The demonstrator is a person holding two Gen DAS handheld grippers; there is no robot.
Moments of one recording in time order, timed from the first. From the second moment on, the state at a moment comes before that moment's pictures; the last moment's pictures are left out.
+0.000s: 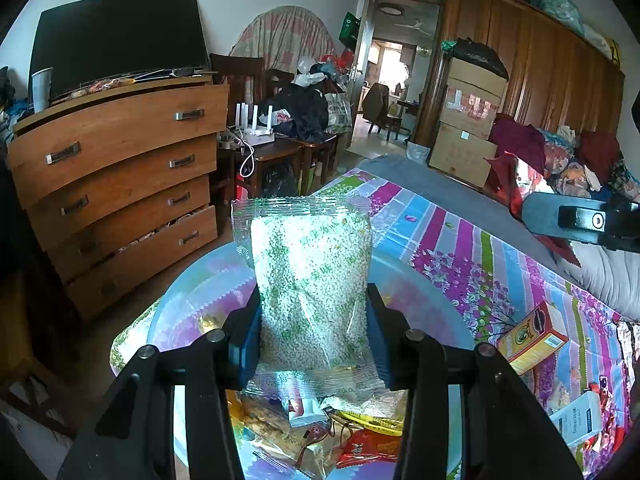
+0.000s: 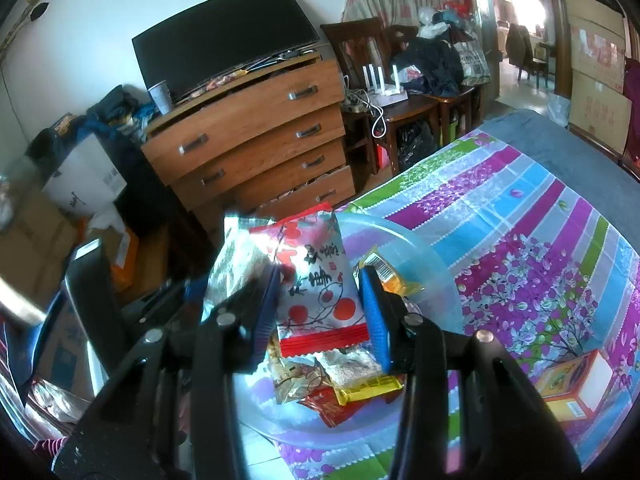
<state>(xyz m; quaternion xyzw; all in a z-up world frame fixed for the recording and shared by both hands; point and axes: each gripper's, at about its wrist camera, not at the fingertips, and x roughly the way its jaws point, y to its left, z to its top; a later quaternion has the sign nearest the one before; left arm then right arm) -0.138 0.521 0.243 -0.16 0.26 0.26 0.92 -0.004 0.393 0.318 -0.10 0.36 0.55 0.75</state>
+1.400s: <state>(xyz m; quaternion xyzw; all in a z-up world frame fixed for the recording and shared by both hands) -0.143 0.521 0.233 -0.15 0.27 0.29 0.91 -0.019 0.383 0.318 -0.08 0.35 0.55 0.76</state>
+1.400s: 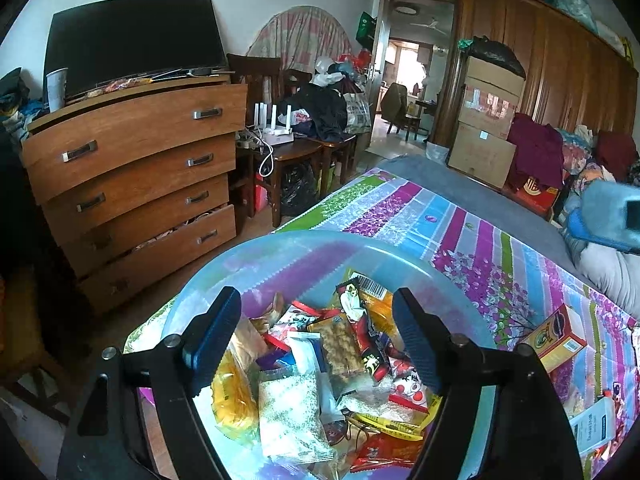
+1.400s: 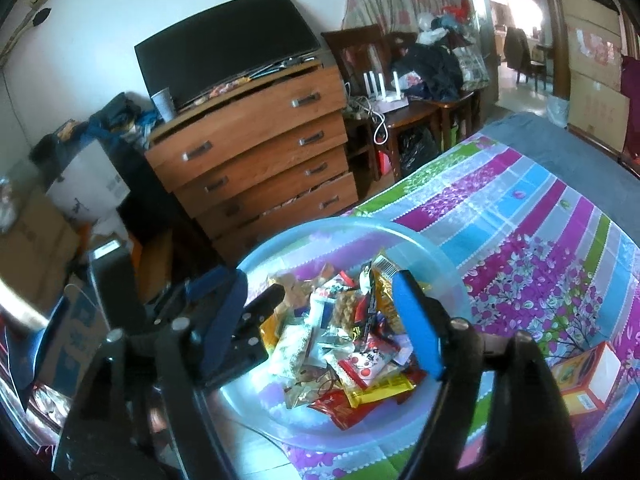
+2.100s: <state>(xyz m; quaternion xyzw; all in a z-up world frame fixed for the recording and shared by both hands) -0.181 0.444 0.251 -0.14 0.21 0.27 0.93 -0.100 0.230 0.325 -0.06 0.22 0.53 0.82</state>
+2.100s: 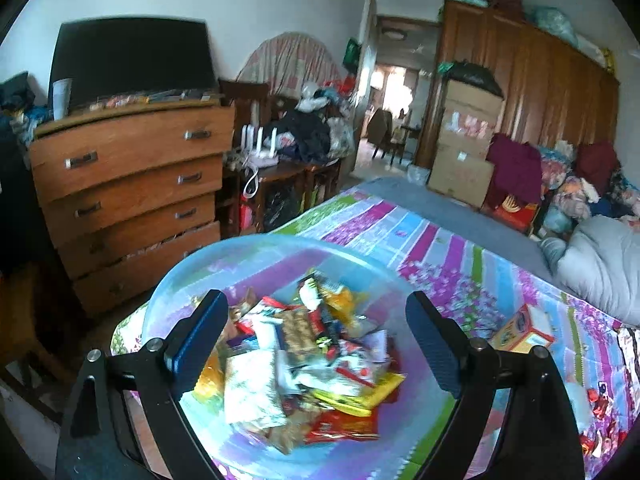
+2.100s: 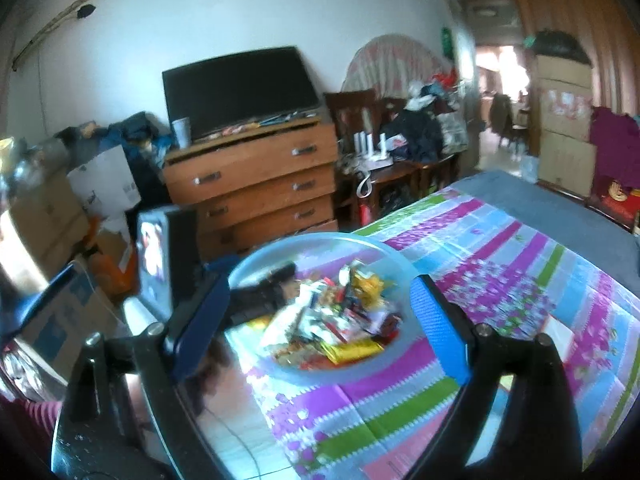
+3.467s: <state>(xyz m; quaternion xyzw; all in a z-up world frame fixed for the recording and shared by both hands) -0.125 0.085 0.230 0.05 0.28 -0.06 0.96 0.076 -0.196 0.031 0.12 0.45 0.04 0.88</state>
